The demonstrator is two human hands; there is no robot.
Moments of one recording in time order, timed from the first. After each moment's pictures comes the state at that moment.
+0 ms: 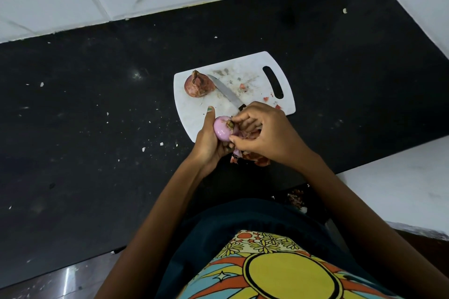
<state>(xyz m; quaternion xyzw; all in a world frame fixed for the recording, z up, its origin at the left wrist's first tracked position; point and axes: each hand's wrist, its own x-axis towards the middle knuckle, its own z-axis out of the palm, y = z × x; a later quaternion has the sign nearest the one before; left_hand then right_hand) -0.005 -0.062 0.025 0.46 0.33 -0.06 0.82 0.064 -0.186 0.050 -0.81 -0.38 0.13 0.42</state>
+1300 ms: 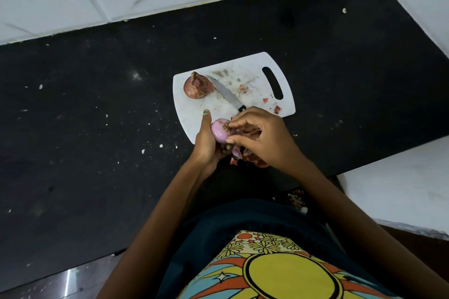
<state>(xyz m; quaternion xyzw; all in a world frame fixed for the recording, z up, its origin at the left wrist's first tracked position) -0.002 -0.058 0.012 0.45 0.38 -0.05 0.80 0.059 -0.185 0.037 -0.79 -0.37 0.14 0.48</state>
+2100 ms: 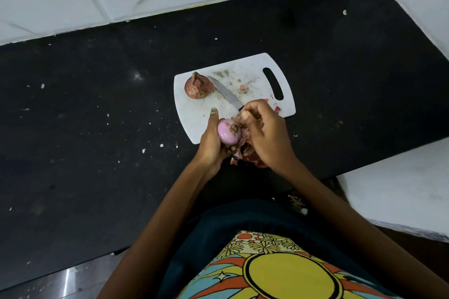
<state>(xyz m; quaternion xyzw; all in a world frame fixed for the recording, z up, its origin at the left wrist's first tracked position) -0.003 -0.066 0.010 0.48 0.36 -0.05 0.80 0.055 -0.177 0.027 -0.82 -0.27 0.06 0.51</state>
